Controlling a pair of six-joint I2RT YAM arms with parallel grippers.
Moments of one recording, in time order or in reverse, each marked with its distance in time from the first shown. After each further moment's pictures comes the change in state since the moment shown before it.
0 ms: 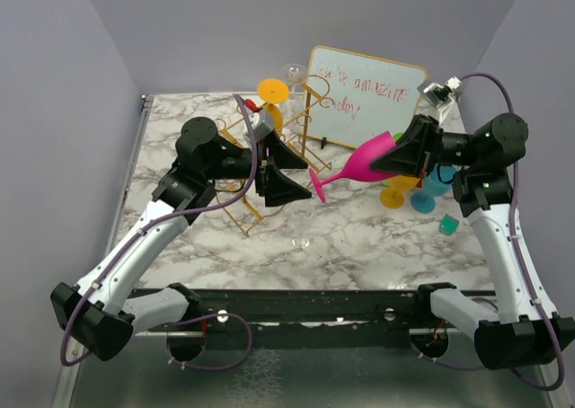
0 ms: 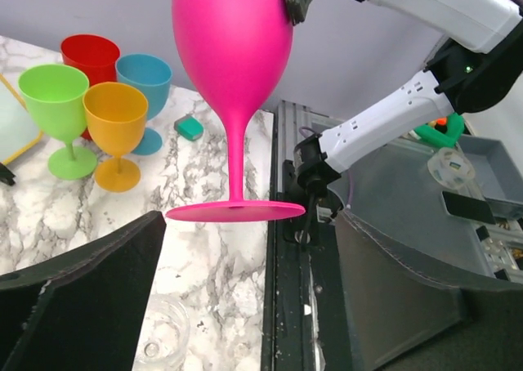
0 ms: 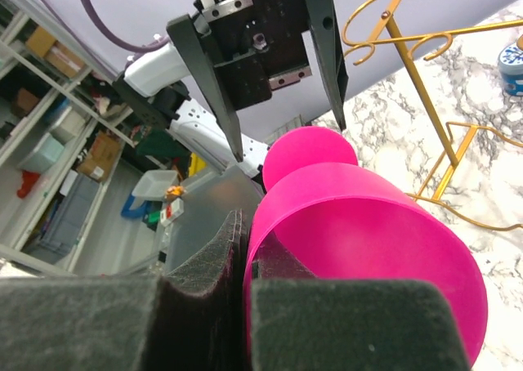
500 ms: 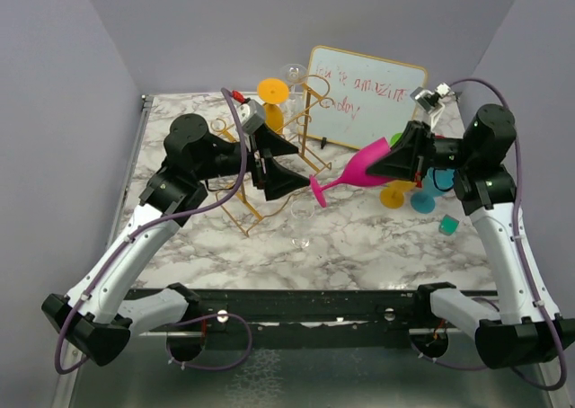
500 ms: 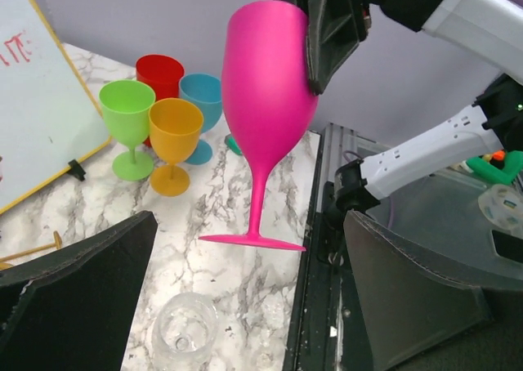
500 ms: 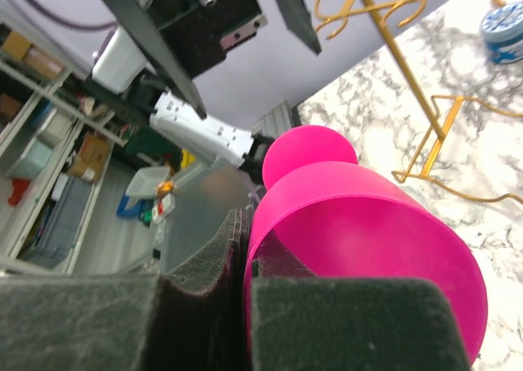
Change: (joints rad) left arm 0.000 -0.041 0.083 -0.118 -0.175 0.049; right arm 0.013 -0.003 0.055 -0.411 0.018 -0.332
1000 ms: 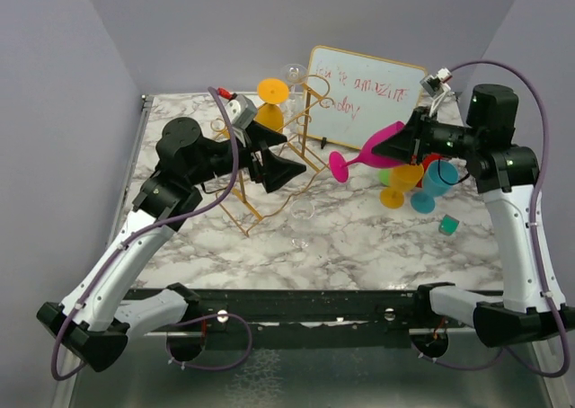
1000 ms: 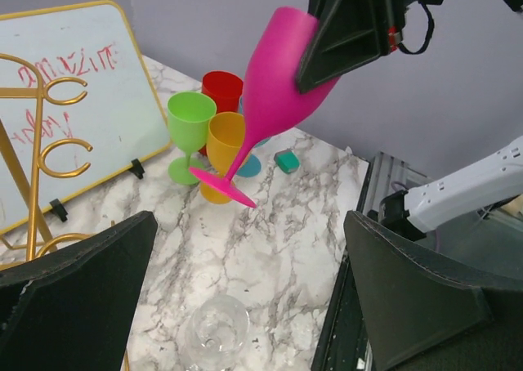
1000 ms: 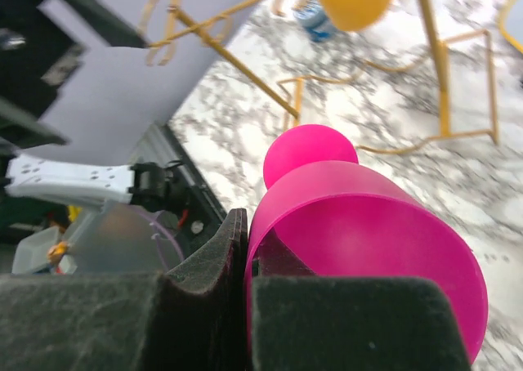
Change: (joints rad) left arm 0.000 -0.029 0.000 -0.026 -0.189 0.003; right arm 0.009 0.121 0.360 -0.679 0.408 -0.438
